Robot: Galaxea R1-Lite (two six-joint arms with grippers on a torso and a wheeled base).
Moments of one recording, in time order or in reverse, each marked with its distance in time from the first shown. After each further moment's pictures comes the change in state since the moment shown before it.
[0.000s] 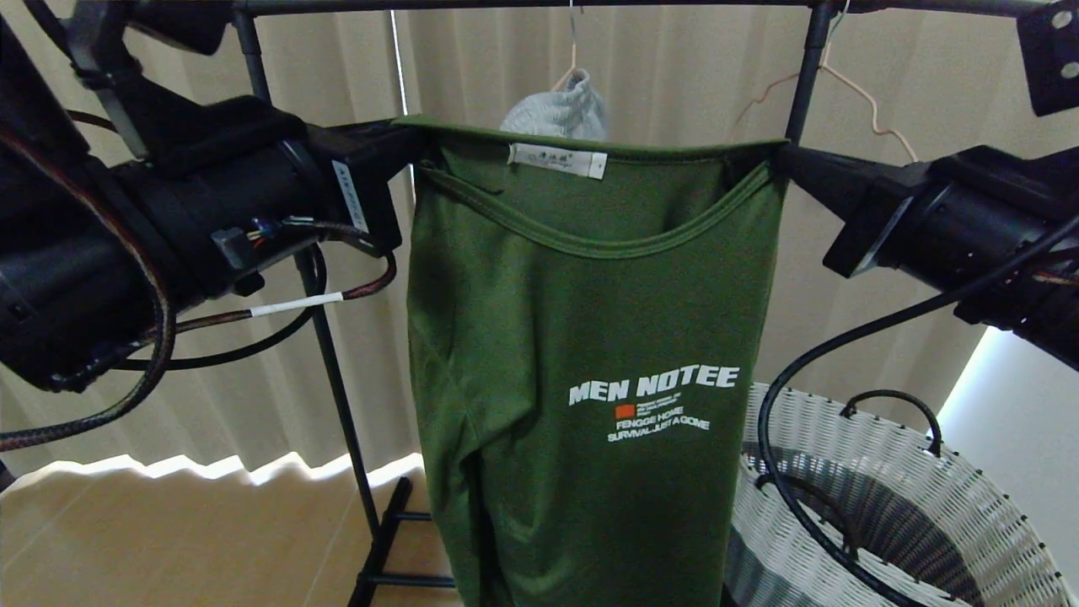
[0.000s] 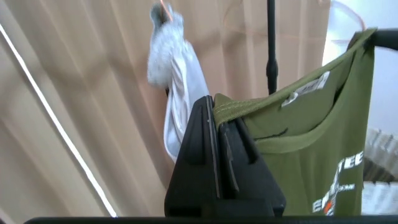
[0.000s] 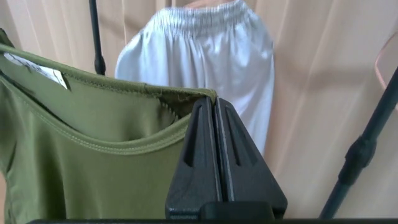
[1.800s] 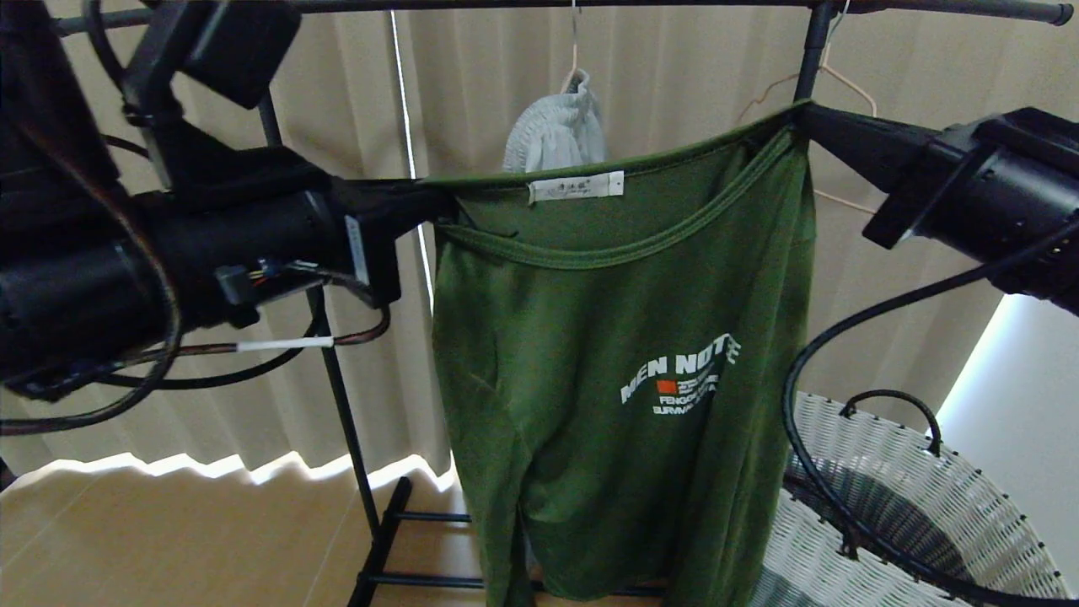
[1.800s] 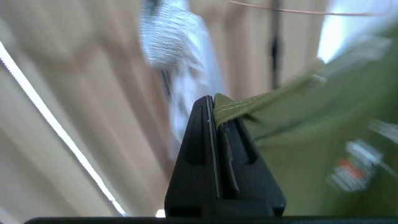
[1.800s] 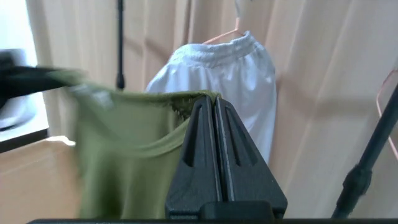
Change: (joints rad) left arm 0.024 -0.024 -0.016 0.230 -0.147 -0.001; right arm -0.070 -0.007 -0.041 -0.004 0.156 -0.001
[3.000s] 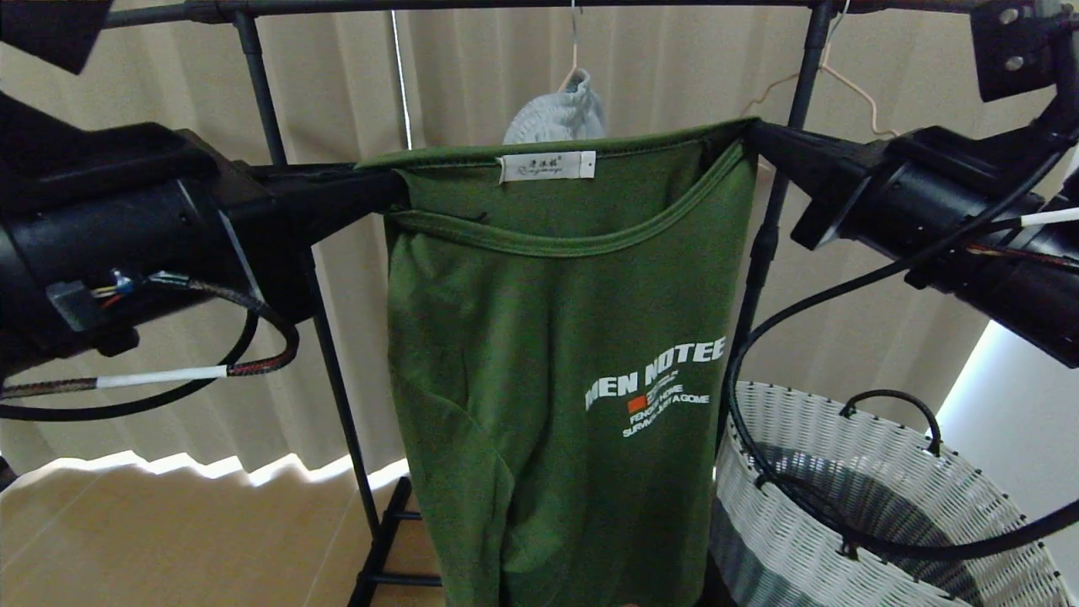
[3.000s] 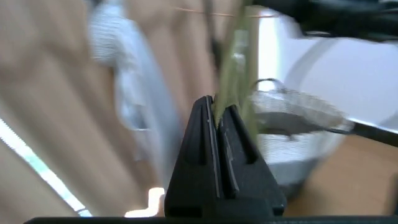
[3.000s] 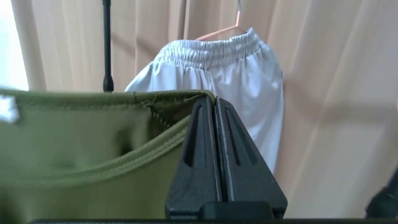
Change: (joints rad) left arm -0.012 -0.123 0.040 0.032 -0.006 -0.007; right arm -0.003 0.101 -0.006 -0.106 -0.003 -0.003
